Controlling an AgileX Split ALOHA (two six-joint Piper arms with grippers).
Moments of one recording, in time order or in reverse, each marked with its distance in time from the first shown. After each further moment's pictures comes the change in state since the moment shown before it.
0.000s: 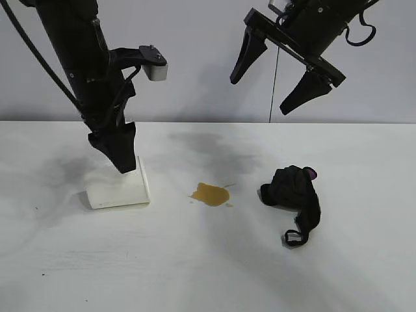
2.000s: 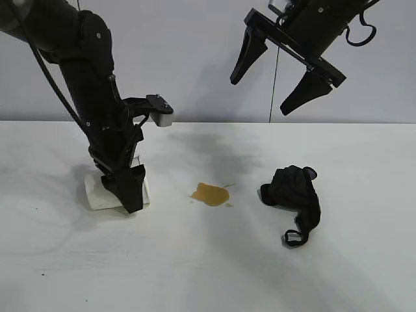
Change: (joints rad) left arm 0.000 0.153 0.002 -0.059 -0.041 0.021; right arm 0.000 0.000 0.000 -0.001 0.003 0.000
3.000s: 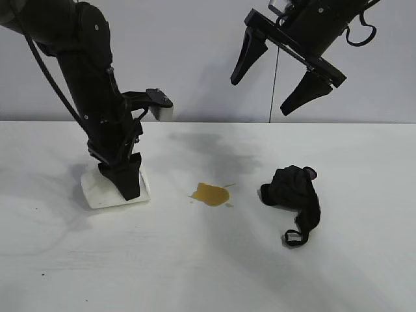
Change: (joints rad) left arm 0.000 -0.055 -0.012 -0.014 0.029 0.003; right arm 0.000 0.000 0.000 -0.004 0.000 0.000
